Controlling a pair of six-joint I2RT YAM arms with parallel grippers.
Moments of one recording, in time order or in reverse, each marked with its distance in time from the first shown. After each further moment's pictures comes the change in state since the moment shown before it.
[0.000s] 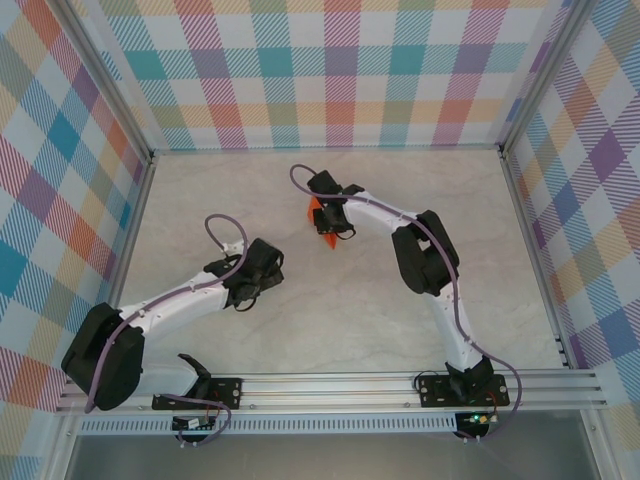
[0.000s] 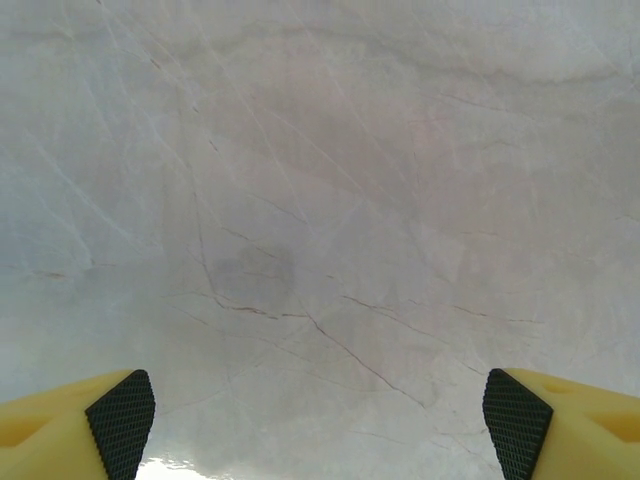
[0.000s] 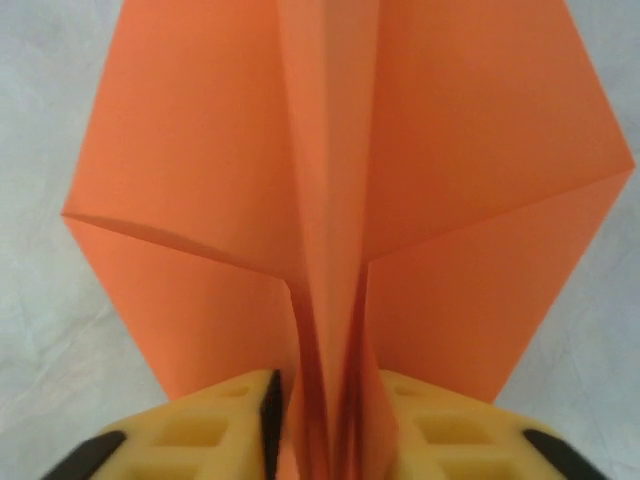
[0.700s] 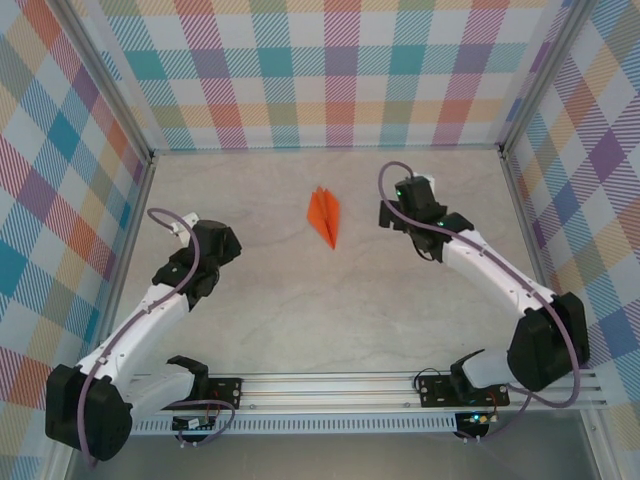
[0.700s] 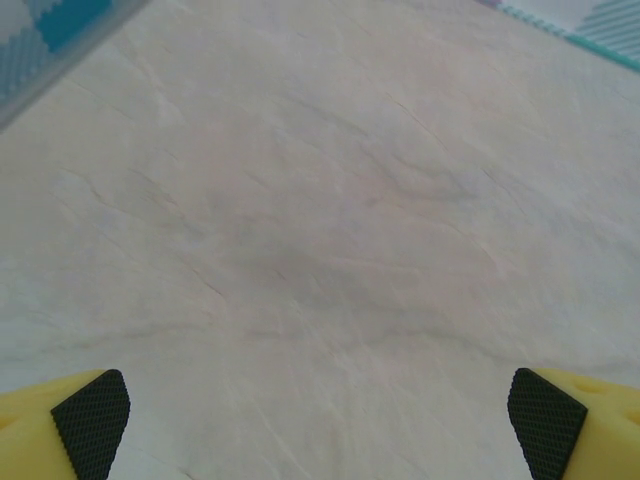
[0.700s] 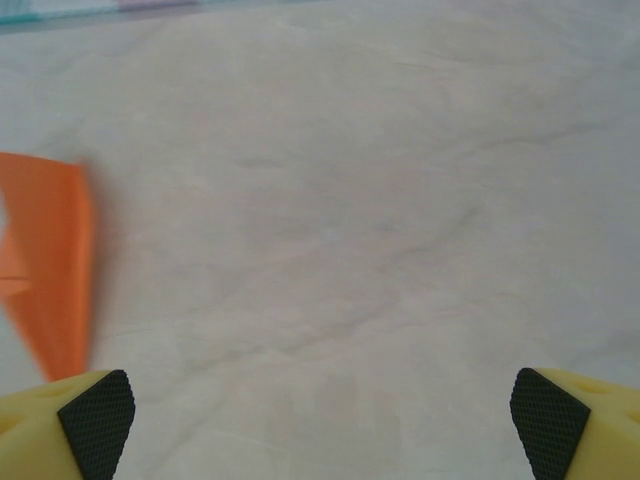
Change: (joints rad) left arm 0.318 -0.268 -0.030 0.107 -0.134 0.342; right arm -0.193 -0.942 -0.796 0.203 0.294 -0.061
